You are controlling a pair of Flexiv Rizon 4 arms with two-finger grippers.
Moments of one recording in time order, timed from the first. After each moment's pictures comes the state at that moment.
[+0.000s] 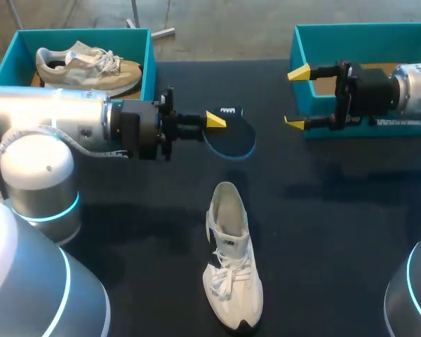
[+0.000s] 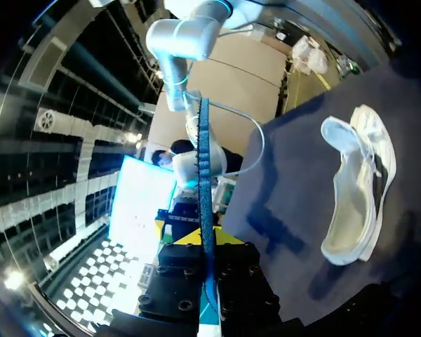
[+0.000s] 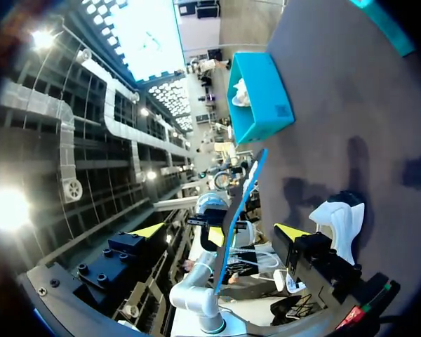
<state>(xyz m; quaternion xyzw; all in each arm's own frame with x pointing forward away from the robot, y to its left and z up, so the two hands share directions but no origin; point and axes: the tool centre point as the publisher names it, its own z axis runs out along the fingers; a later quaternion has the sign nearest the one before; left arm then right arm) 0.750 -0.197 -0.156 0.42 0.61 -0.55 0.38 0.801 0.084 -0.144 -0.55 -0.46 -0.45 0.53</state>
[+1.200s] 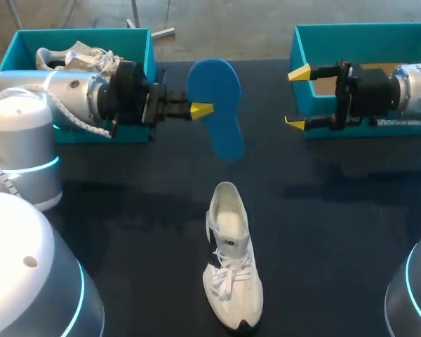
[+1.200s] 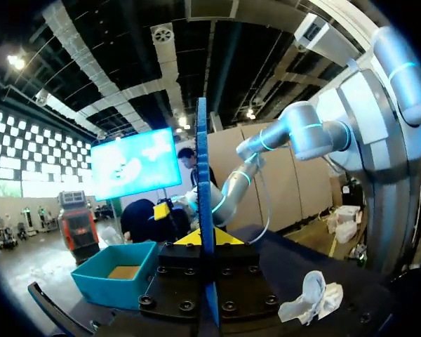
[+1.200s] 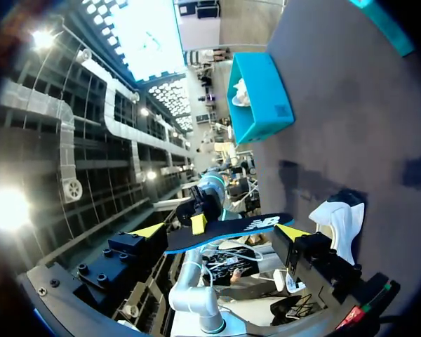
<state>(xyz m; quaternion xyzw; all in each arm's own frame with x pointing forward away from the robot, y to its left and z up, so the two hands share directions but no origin) 0.754 -0.176 -0.120 0.11 0.67 -0.73 0.00 0.800 0.083 -0.144 -0.55 -0.46 -0.45 0.53</state>
